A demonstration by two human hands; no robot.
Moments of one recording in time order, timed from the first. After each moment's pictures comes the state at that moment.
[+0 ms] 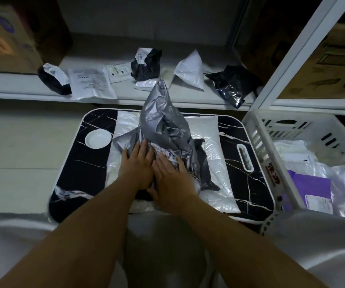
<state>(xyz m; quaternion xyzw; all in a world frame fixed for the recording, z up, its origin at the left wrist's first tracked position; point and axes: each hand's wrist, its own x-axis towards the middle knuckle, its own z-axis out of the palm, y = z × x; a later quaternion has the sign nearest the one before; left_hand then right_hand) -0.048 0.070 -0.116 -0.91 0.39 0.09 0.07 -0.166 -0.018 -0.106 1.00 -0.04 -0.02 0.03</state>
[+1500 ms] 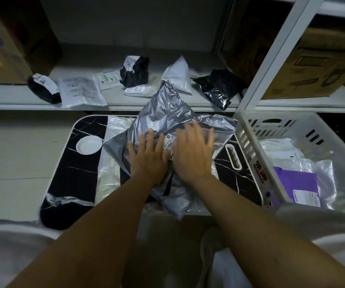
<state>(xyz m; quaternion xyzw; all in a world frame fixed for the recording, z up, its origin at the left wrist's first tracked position) -0.078 0.019 -0.090 -0.93 0.35 0.00 -0.06 -0.162 -0.069 -0.043 0.94 -0.27 0.19 0.01</state>
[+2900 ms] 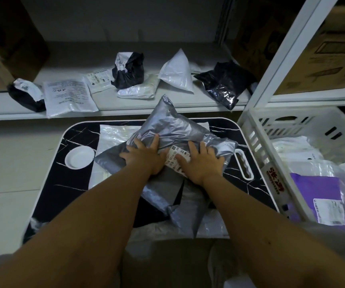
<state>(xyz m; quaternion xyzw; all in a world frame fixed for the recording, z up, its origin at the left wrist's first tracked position) -0.018 -0.026 -0.086 -0.94 0.26 0.21 0.04 -0.134 -0.142 -0.099 0.92 -0.35 -0.11 -0.10</state>
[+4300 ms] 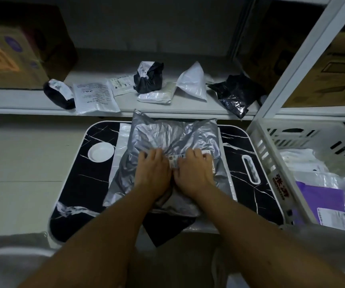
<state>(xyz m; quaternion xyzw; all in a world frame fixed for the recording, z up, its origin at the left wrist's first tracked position) -0.057 0.034 -0.091 -0.90 0.42 -0.04 0.06 -0.133 -0.073 -0.076 0.98 -0.20 0.01 0.02</state>
